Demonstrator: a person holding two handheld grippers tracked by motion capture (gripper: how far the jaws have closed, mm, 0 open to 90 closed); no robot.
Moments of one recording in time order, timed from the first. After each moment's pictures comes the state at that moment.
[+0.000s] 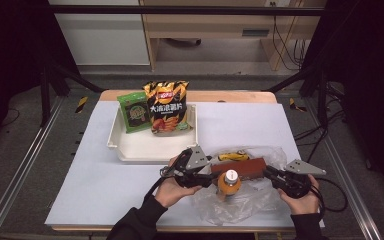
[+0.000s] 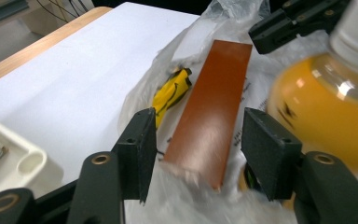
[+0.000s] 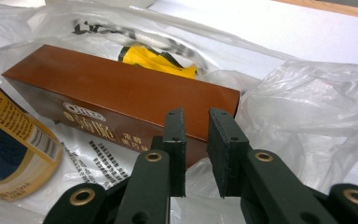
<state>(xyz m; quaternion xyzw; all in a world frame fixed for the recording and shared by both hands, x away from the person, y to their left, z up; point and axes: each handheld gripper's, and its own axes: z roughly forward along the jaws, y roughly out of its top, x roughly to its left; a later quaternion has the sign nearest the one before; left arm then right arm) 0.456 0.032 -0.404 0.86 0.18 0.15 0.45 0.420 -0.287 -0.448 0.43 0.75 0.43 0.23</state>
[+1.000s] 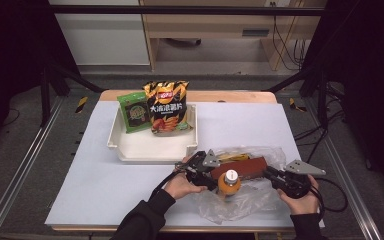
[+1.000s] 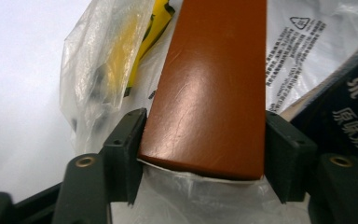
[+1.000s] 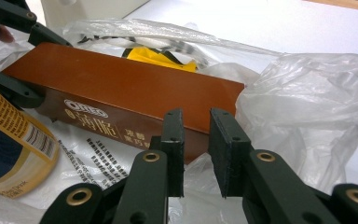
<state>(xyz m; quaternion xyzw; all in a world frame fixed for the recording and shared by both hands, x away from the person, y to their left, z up) 0.486 0.010 -0.455 0.91 0.15 0.08 0.37 0.420 -0.288 -0.451 0.44 0.75 0.43 0.23</state>
